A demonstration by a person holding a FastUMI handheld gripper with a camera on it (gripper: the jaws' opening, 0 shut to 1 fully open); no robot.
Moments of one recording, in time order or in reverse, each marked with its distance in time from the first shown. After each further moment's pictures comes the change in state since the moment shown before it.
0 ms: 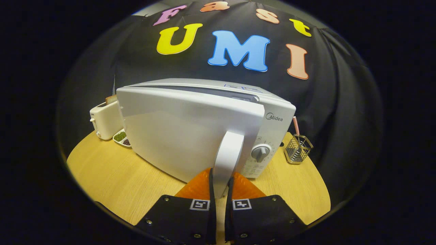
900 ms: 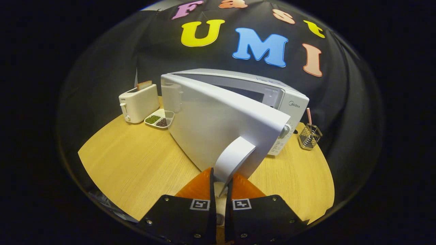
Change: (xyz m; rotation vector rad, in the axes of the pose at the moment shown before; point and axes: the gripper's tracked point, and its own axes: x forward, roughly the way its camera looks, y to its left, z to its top) arm -0.081 0.072 -0.033 -0.042 0.087 0.113
